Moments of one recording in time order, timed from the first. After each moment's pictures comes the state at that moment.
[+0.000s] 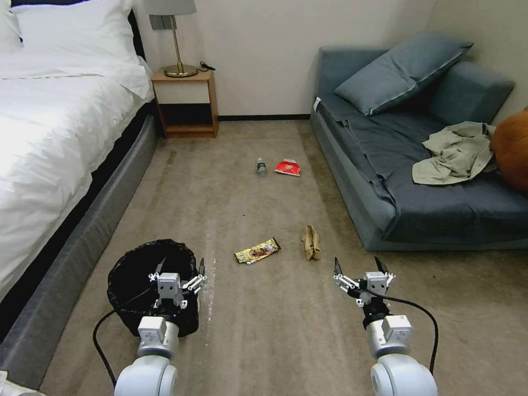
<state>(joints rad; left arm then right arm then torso) 1.55 -1.50 -0.55 -2.00 0.00 0.00 0.00 -1.55 1.50 0.55 2.00 0.00 0.00 0.00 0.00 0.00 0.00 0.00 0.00</state>
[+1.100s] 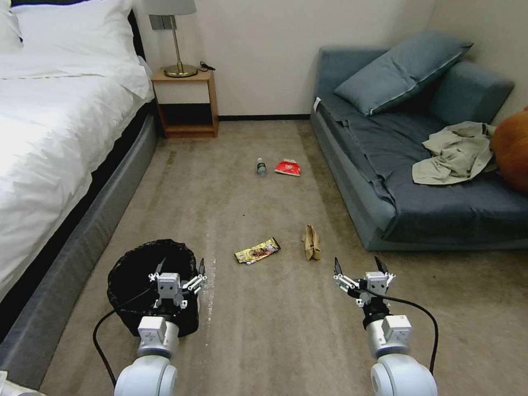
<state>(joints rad) 1.55 -1.50 -0.55 -2.00 0.00 0.00 0.00 -1.55 1.50 0.55 2.00 0.00 0.00 0.00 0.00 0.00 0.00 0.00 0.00</state>
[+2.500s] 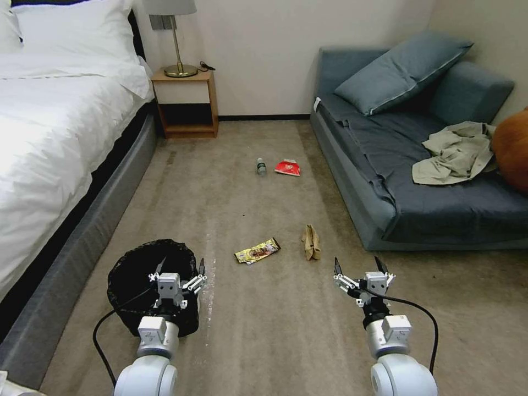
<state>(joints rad) 1.55 -1.50 -0.55 -2.00 0.00 0.00 0.00 -1.55 1.50 0.55 2.00 0.00 0.00 0.00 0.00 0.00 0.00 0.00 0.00</state>
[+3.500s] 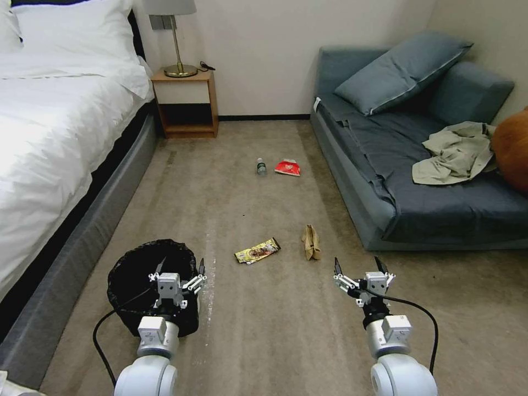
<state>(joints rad) 1.55 -1.50 -0.55 -2.00 0.00 0.00 0.00 -1.55 1.50 0.55 2.00 0.00 0.00 0.00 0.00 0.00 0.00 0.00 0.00</state>
